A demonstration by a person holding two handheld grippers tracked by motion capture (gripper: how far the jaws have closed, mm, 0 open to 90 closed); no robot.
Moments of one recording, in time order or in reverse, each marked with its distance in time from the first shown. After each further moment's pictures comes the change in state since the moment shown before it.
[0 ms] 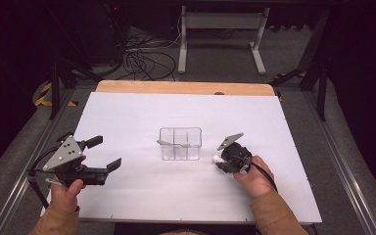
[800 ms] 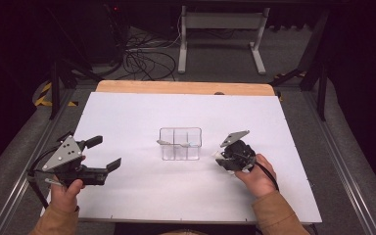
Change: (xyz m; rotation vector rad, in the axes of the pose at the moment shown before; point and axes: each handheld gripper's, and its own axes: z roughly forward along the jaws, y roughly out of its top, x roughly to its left) left arm 0.000 0.000 -0.001 -0.005 0.003 0.002; right arm 0.002 0.005 -0.024 -0.085 0.005 0.019
